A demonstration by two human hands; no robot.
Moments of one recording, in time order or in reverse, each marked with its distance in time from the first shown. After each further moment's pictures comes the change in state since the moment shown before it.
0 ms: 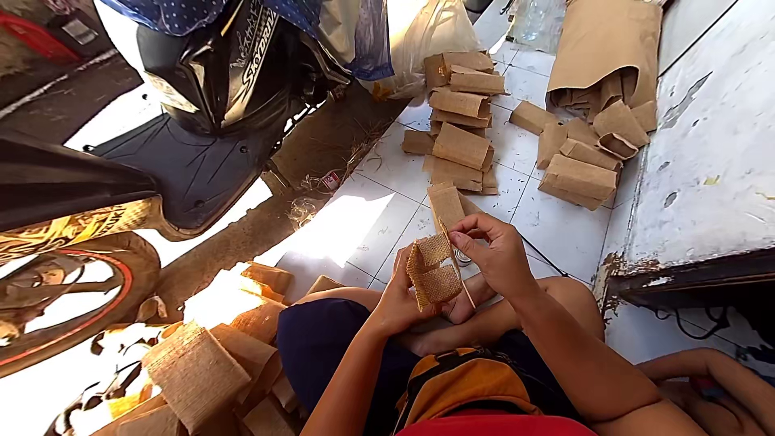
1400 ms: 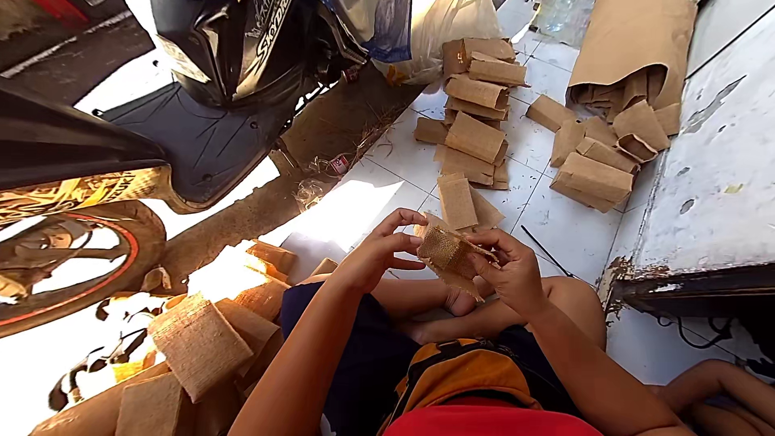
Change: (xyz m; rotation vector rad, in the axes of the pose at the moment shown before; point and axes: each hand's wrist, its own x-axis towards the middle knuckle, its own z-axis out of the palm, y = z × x) left_hand 0.027 0.073 -0.044 -0.160 -0.060 -0.327; right_hand -0.033 0.041 0.000 0.130 -0.040 -0.129
